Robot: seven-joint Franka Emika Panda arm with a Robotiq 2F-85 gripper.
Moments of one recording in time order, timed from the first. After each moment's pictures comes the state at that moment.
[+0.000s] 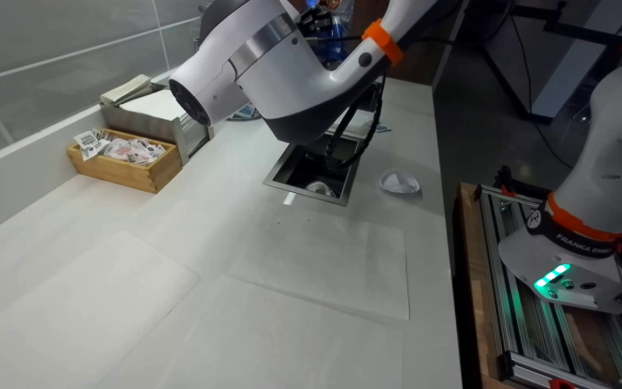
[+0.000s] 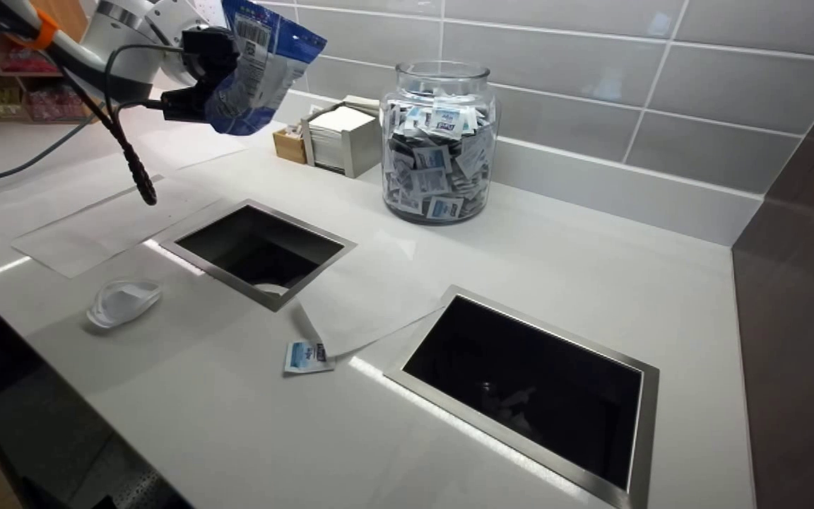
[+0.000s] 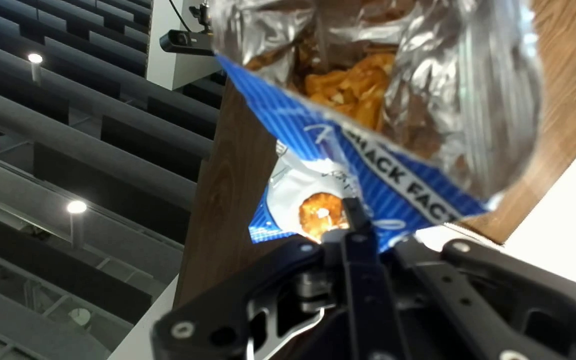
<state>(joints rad) 0.22 0.51 0.13 -1.78 -1.45 1.00 2.01</state>
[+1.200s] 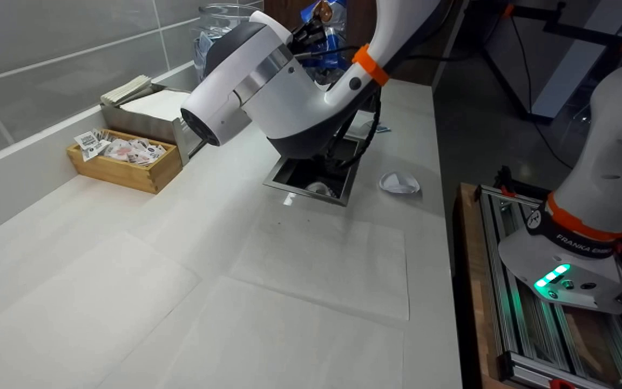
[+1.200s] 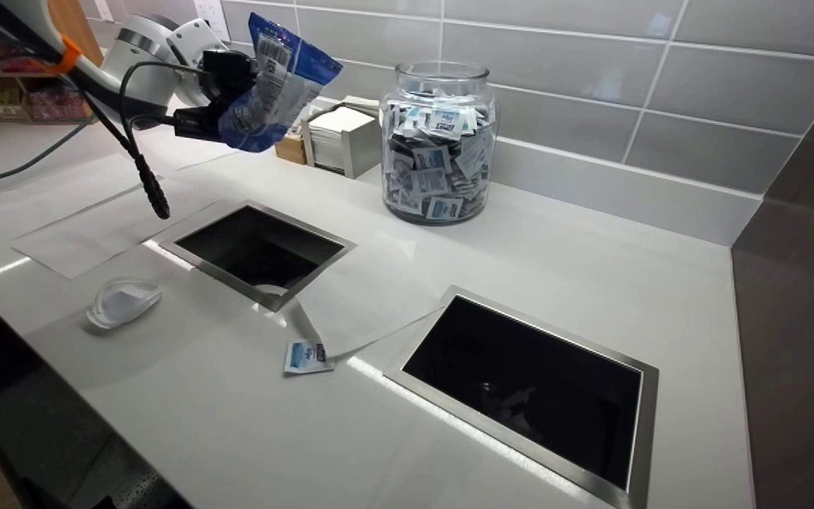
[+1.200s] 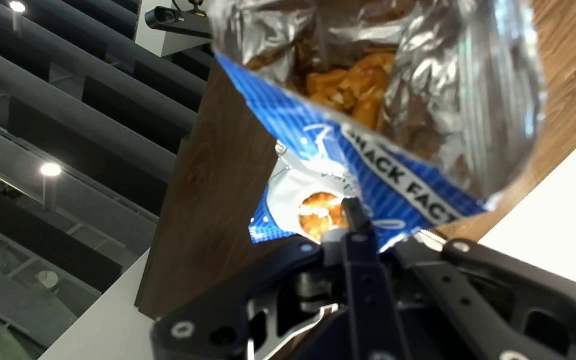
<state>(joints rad) 0.21 0.58 0.11 -1.76 -1.50 1.02 1.93</state>
